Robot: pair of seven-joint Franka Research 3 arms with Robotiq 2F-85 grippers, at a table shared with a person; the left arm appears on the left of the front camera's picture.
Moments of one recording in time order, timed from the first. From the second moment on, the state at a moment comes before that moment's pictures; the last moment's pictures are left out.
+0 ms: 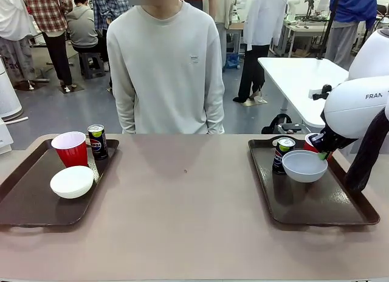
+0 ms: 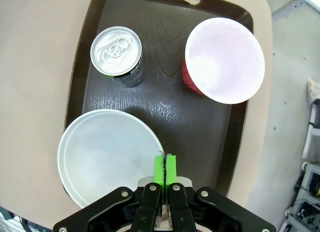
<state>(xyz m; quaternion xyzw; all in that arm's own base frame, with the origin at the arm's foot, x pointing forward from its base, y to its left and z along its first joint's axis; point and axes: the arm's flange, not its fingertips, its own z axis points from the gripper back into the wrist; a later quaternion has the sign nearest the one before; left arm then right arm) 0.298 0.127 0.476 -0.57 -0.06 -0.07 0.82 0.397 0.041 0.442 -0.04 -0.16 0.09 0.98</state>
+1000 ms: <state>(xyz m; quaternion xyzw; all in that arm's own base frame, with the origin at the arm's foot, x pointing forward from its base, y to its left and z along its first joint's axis) 0.298 0.127 0.476 -0.57 -0.06 -0.07 0.82 0.423 0.034 0.375 -0.03 -0.12 0.12 0.98</state>
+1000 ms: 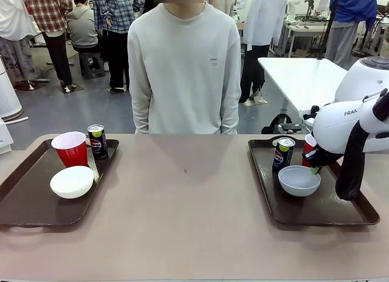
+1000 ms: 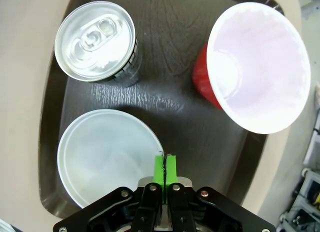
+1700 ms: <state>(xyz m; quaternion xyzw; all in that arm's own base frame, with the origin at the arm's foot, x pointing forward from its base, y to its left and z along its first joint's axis) 0.298 0.127 0.476 -0.57 -0.06 -0.07 0.82 0.421 0.032 0.383 -0.03 -0.12 0.14 0.98</state>
